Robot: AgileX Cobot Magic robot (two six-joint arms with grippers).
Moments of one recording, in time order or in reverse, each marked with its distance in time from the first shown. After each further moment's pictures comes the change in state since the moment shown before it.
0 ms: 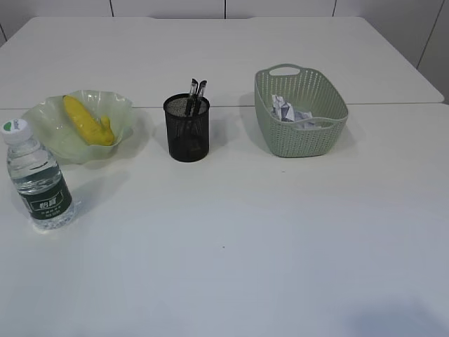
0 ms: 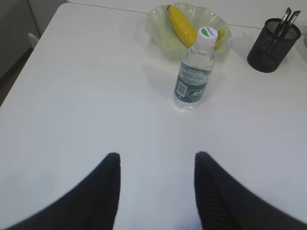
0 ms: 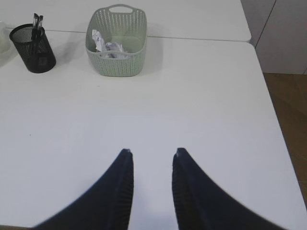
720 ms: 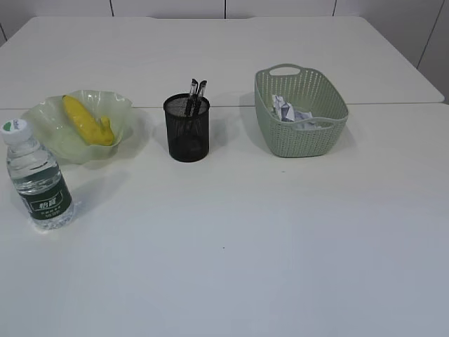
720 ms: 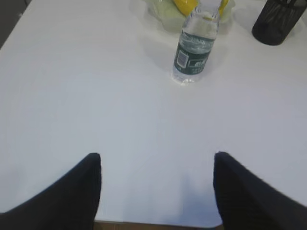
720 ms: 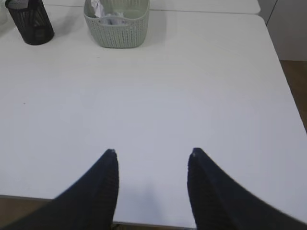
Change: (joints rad) left arm 0.000 -0.135 0.182 -0.021 0.002 0.007; right arm 0.000 -0.246 0.253 0.012 0.004 0.000
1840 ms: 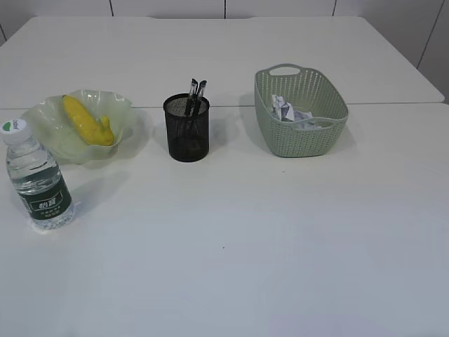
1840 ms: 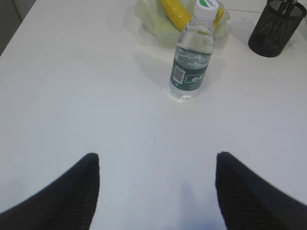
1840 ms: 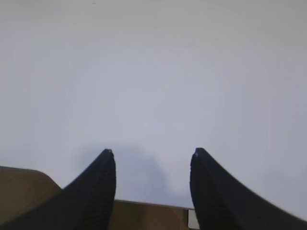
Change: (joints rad) left arm 0.000 0.000 0.084 -0.012 -0.151 0.032; right arm 0.000 0.000 0.274 0.017 -0.131 0.000
